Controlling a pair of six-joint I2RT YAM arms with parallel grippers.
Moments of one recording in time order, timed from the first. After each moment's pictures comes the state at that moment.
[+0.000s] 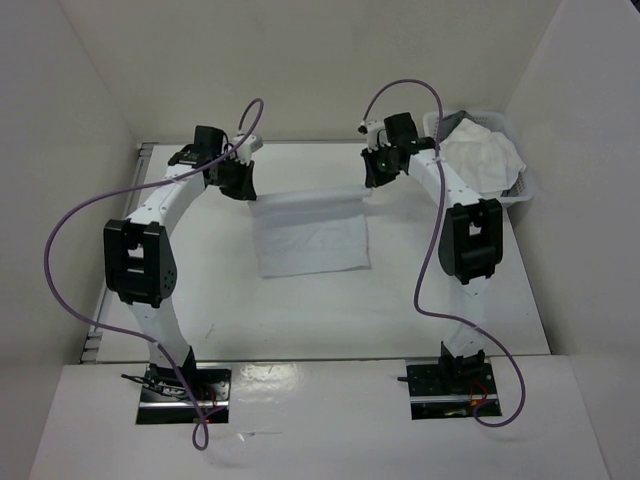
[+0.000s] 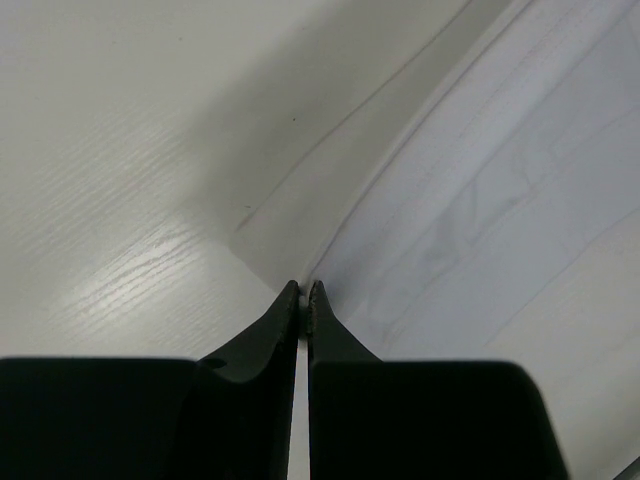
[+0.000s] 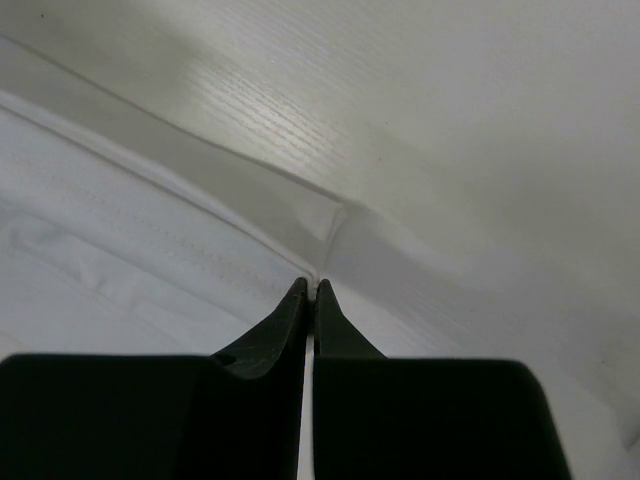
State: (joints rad) left arm -0.11 1.89 1.61 -0.64 0.45 0.22; right arm 0.23 2.09 1.86 -0.66 -0.29 -0.21
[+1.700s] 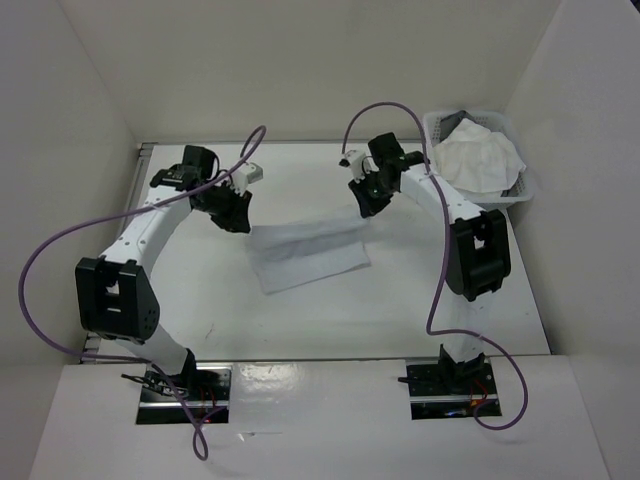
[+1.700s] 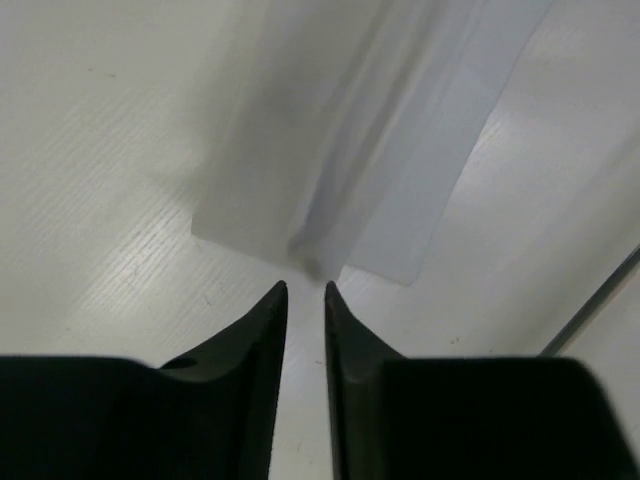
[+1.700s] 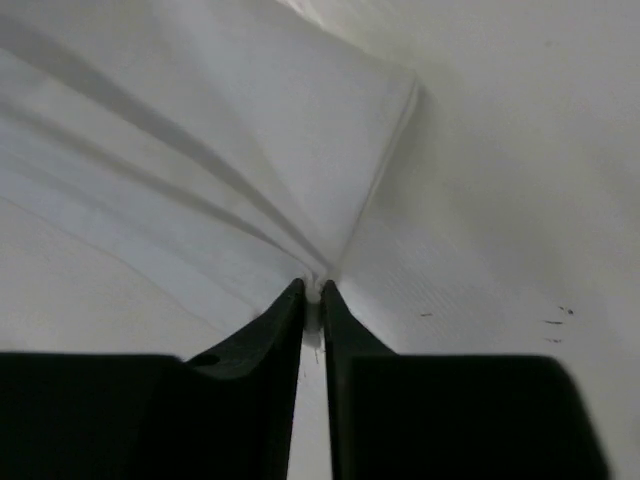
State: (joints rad) left arm -0.12 1.61 1.39 -0.85 0.53 0.44; right arm 0.33 1.93 1.64 -0.78 -0.28 -0.36
